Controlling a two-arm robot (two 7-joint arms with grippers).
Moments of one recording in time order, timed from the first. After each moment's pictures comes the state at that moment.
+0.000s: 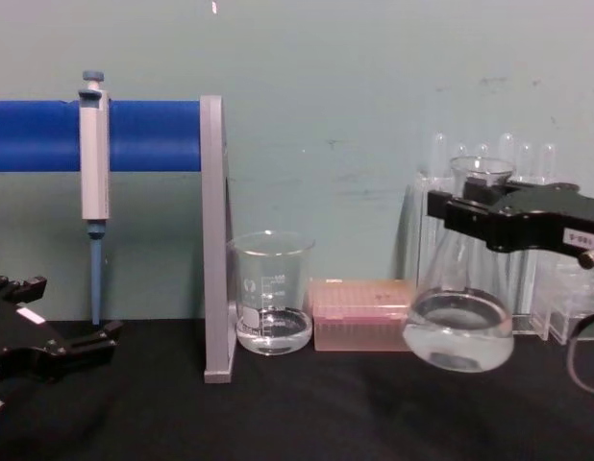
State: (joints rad) left arm -0.20 0.60 0.45 -1.41 -0.25 -0.12 0.03; right arm 0.30 0.41 -0.36 -1.51 0.38 0.02 0.38
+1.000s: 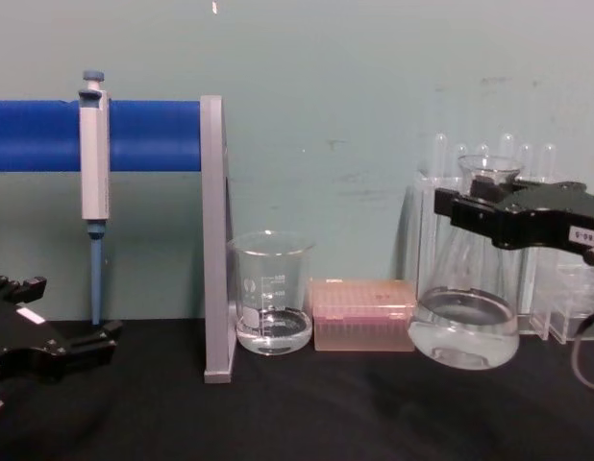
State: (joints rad) left arm -0.20 0.60 0.45 -1.41 -0.25 -0.12 0.03; right arm 0.29 0.39 -0.32 -1.51 0.36 0.04 0.39
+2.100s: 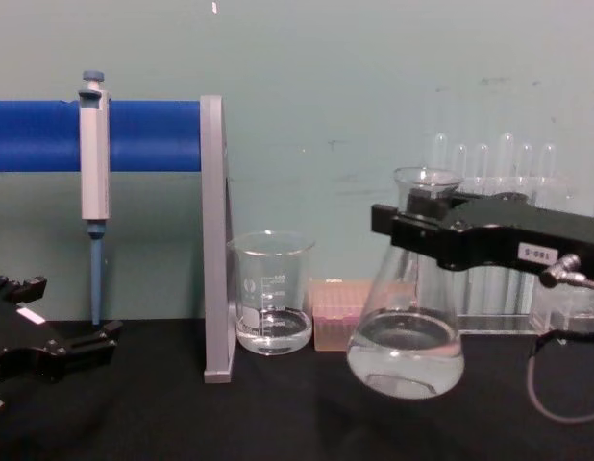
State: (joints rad) left arm -0.20 0.60 0.45 -1.41 -0.25 -0.12 0.03; right arm 0.29 0.39 -0.40 -1.54 0.37 0.04 0.46
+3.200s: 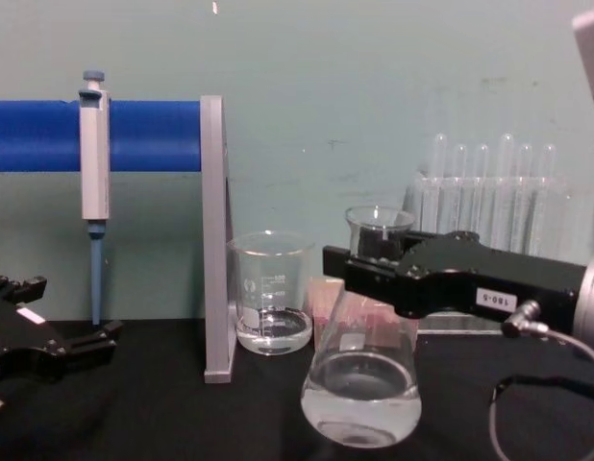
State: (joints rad) left arm -0.20 0.60 0.45 -1.41 -0.25 -0.12 0.03; right arm 0.31 0.39 -0.48 -1.49 0.40 -0.01 0.51
